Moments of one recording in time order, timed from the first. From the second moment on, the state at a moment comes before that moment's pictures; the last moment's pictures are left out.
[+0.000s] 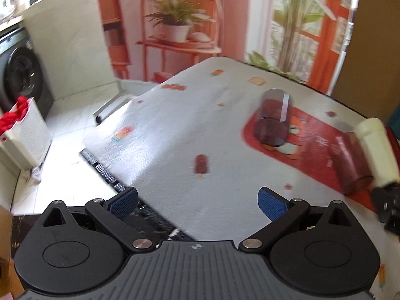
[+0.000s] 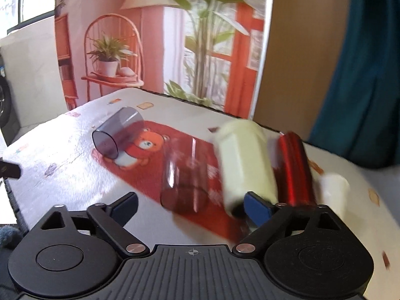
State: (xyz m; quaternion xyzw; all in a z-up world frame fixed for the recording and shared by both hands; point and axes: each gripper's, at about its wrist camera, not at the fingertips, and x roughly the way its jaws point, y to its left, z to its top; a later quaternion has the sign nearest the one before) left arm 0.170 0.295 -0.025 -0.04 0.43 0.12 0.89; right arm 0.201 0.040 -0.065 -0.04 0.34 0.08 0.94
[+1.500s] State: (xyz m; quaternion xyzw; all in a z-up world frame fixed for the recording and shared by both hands) left arm 0.140 0.375 -0.042 -0.17 0.43 0.14 0.87; right arm 0.200 0.141 -0.082 -0.03 0.42 0.17 0.89
